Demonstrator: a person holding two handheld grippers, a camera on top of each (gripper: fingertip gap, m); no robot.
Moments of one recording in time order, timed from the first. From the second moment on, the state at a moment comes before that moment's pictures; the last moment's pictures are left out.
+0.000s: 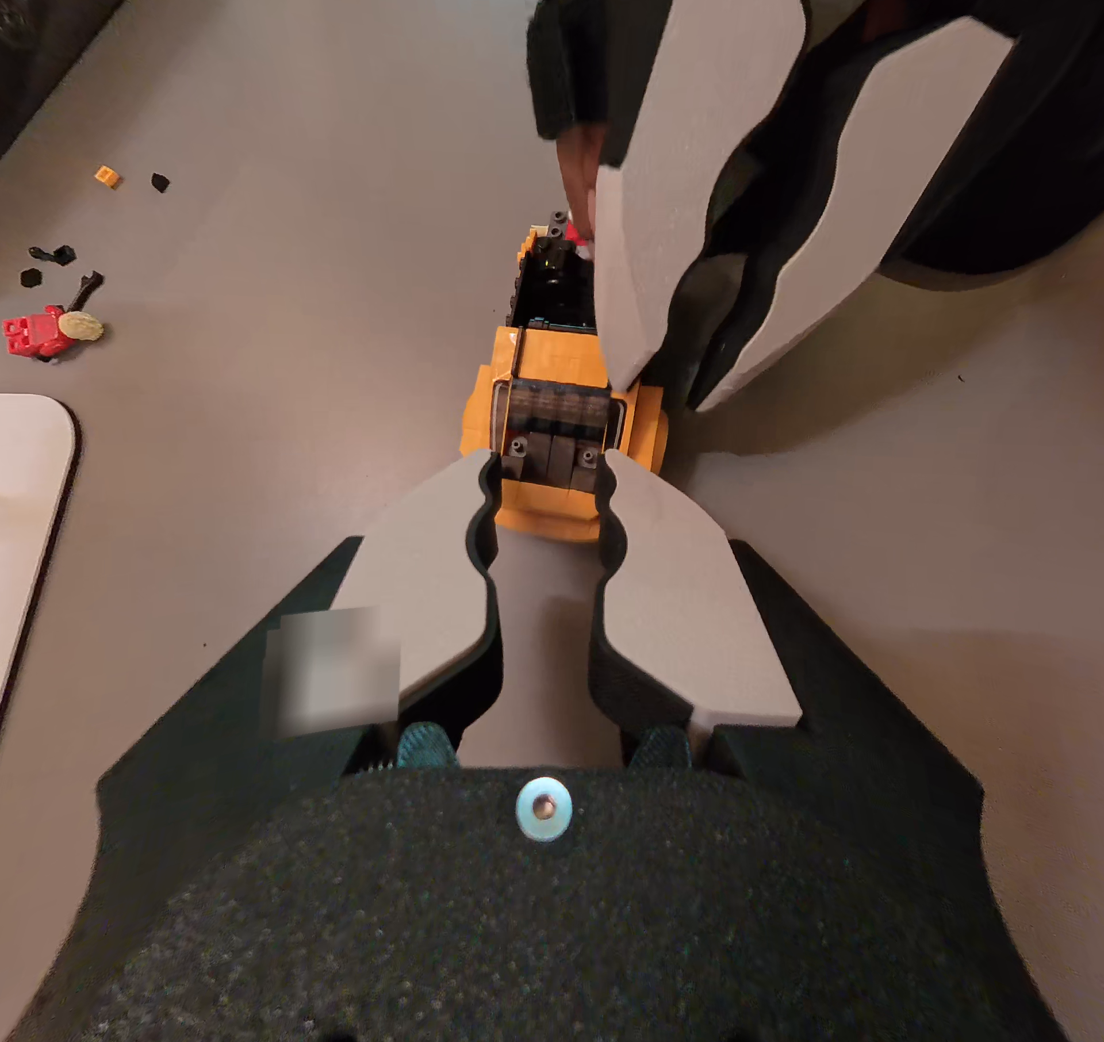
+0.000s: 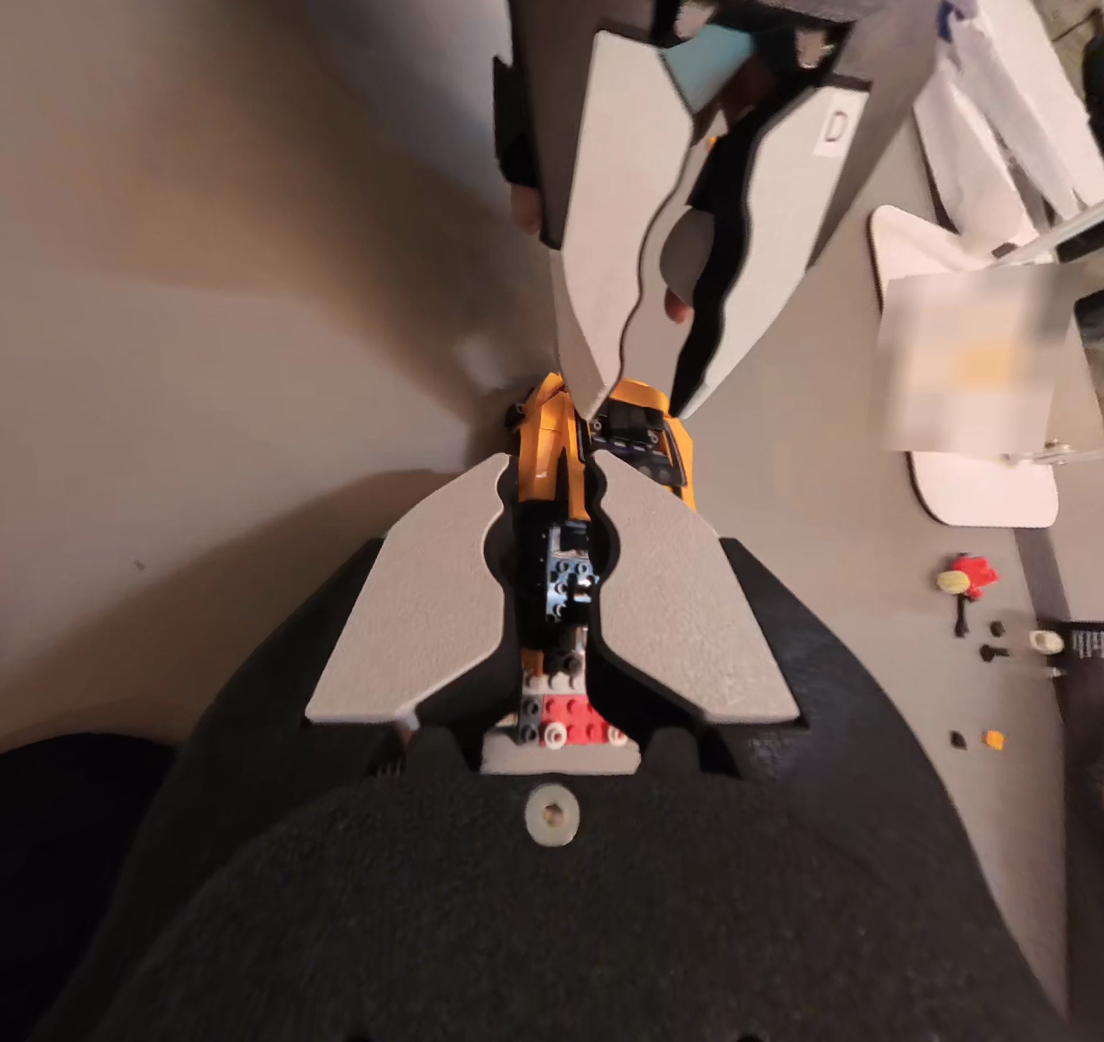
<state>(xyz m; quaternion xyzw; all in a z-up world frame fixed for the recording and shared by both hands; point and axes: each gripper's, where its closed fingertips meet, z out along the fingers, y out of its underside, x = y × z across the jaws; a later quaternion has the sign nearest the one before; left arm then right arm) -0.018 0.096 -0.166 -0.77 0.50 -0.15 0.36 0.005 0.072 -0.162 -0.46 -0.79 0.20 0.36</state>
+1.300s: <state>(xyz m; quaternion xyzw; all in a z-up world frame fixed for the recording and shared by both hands) -0.018 0.093 -0.152 -0.78 0.48 -0.16 0.36 0.013 0.088 -0.156 -0.52 -0.82 0.14 0.20</state>
